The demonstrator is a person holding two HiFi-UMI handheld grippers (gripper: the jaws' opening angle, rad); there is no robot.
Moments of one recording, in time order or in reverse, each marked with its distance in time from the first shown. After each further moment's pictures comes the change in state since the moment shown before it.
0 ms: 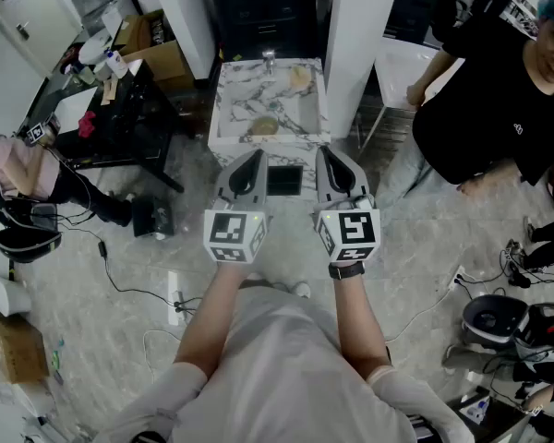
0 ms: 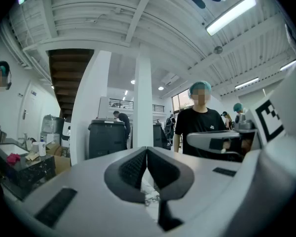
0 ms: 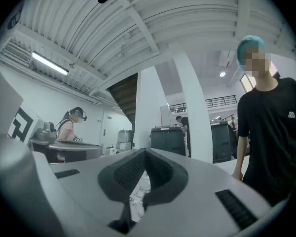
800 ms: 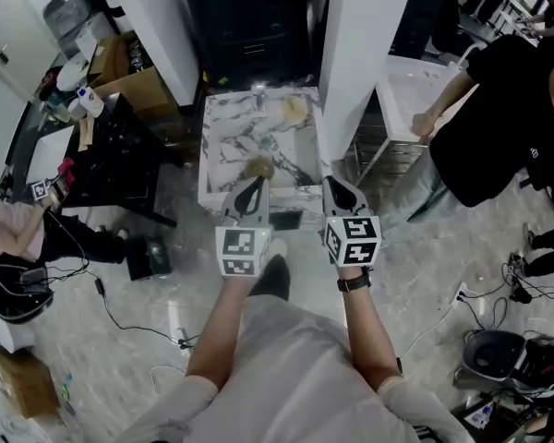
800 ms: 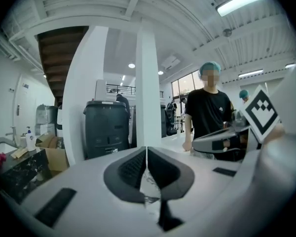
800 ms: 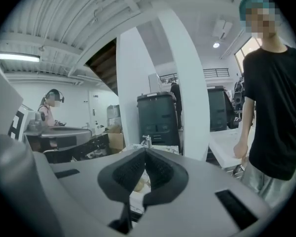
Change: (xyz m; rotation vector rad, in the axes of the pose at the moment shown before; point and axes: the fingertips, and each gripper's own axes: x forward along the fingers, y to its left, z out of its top) left arm 0.173 0.072 -0.086 0.001 0.164 -0.026; right arm 0.150 -0.106 -0.128 0.108 0.357 -0.082
